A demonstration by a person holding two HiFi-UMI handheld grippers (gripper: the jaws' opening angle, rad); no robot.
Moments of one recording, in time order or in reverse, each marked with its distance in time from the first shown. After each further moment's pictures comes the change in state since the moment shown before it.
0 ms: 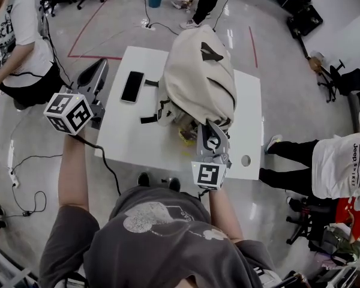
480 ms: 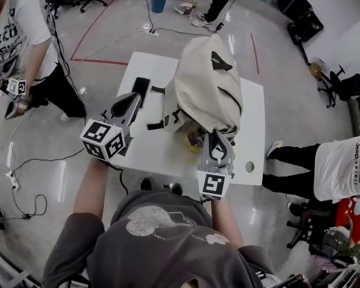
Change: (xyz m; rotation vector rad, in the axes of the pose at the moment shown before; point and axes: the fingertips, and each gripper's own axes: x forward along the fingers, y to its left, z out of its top) left arm -0.006 -0.058 -0.085 -0.034 0.104 -0.093; right arm -0.008 0.005 0.009 0.079 0.003 -0.059
